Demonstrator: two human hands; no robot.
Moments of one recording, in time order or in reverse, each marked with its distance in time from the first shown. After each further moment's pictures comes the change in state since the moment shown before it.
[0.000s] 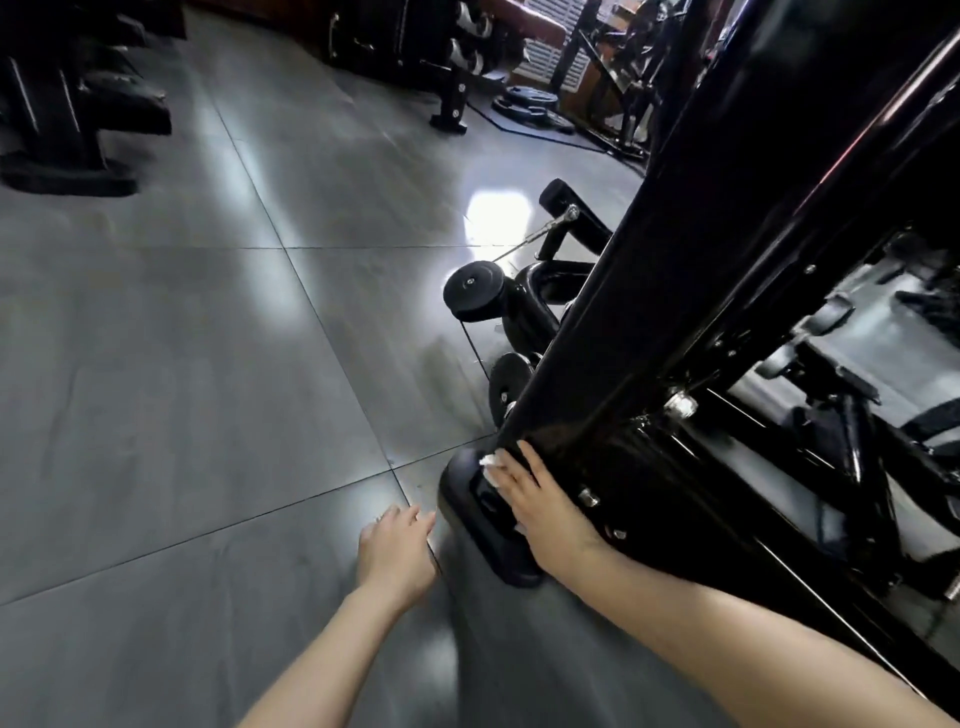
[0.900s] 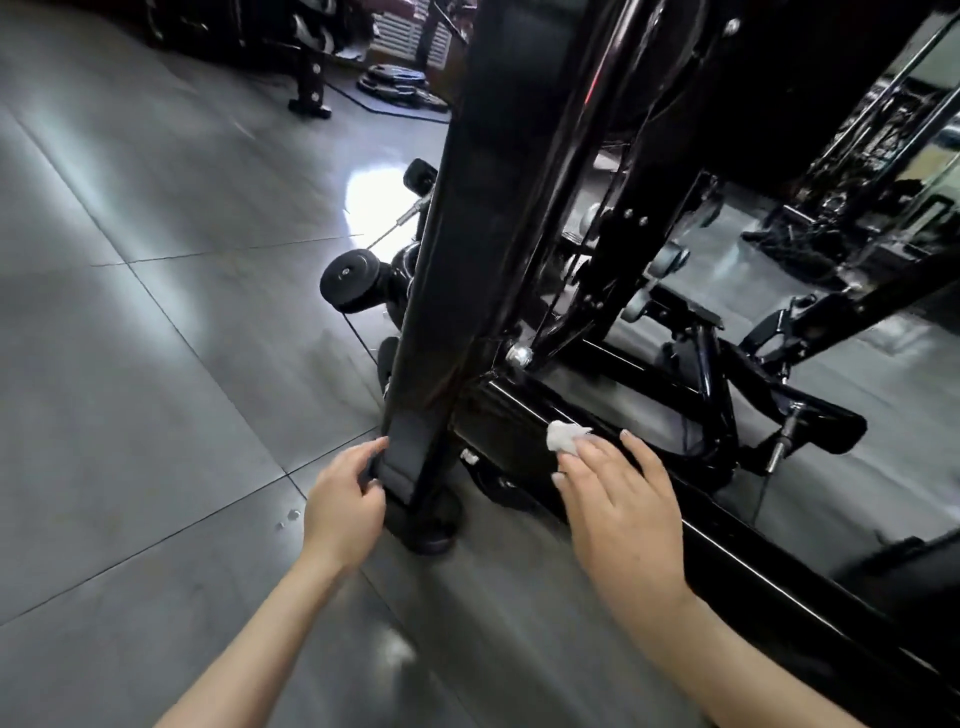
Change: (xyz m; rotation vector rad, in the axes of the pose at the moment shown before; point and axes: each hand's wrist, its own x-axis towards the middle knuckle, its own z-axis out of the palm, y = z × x) left_hand -0.022 0.071 -0.043 -0.698 0.297 0.157; right_hand -0.168 0.035 -0.008 0.678 0.626 1.001
